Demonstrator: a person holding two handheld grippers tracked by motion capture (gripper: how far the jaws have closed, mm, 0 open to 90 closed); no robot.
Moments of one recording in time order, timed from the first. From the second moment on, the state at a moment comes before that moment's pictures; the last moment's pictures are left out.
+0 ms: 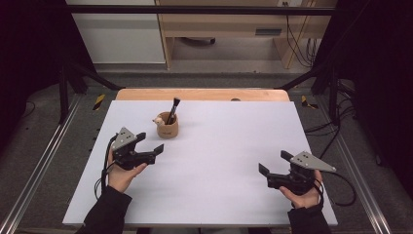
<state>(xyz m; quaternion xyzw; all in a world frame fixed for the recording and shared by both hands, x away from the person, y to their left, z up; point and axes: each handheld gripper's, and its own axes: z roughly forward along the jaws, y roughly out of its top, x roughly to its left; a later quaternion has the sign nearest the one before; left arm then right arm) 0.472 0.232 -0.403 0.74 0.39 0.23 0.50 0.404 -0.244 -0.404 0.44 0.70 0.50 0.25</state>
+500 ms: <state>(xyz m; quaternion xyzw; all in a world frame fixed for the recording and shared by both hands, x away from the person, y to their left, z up) 0.449 0.250 -0.410 0.74 0.38 0.22 0.50 0.404 -0.245 -0.403 0.44 0.70 0.50 0.25</state>
